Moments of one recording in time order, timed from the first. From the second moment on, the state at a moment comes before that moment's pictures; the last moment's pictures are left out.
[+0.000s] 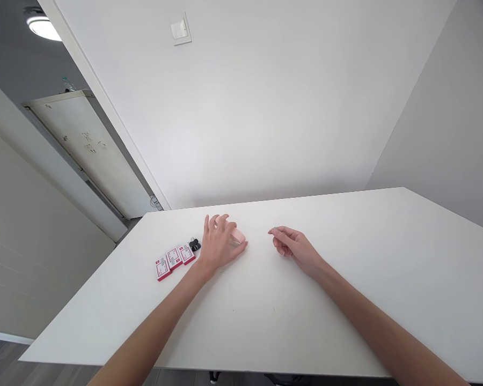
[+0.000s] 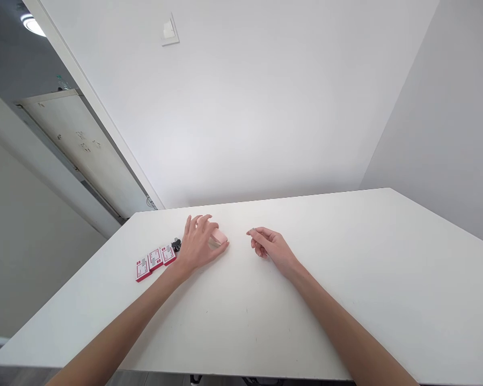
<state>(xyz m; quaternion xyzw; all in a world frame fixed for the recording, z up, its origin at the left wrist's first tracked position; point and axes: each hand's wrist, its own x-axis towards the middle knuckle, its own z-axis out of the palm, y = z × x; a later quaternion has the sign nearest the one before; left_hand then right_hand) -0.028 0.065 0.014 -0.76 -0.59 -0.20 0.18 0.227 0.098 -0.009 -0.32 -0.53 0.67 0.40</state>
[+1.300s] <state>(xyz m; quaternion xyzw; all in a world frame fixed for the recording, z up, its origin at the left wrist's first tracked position) 0.004 -0.005 -0.009 -0.70 -0.62 -0.36 -0.06 0.230 0.087 0.002 -0.22 -0.67 0.67 0.21</state>
